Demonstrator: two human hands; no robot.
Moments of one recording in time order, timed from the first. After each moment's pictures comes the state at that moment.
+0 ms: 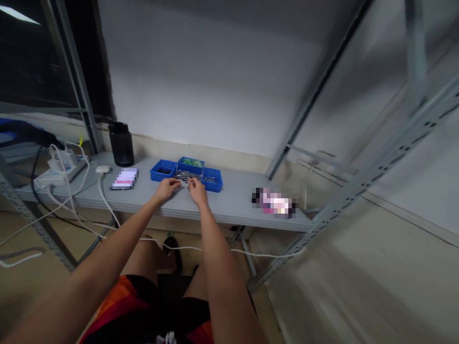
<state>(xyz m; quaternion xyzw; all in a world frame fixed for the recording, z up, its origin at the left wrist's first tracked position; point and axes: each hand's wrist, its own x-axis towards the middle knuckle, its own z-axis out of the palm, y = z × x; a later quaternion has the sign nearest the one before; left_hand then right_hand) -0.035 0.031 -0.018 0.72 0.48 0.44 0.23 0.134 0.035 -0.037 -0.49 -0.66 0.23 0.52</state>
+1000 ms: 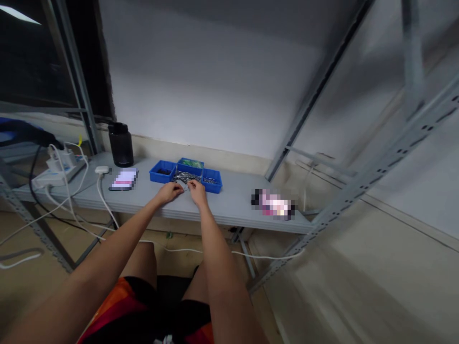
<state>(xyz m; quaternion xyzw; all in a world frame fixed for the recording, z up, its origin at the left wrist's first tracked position) -0.033 0.031 -0.023 0.81 0.47 0.32 0.16 0.136 0.032 -0.031 -0.50 -0.67 0.20 0.51</state>
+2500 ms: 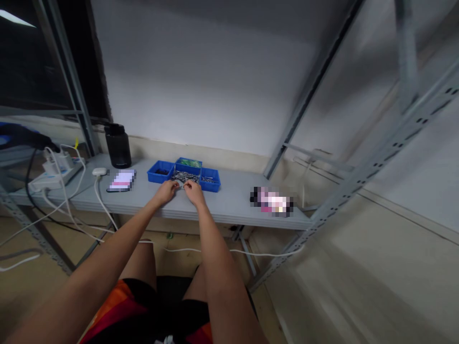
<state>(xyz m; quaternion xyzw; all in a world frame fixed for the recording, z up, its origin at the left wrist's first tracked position) -0.031 0.034 -0.028 0.80 0.50 0.32 0.04 0.131 0.023 -0.025 -0.48 -0.71 0.20 0.48</state>
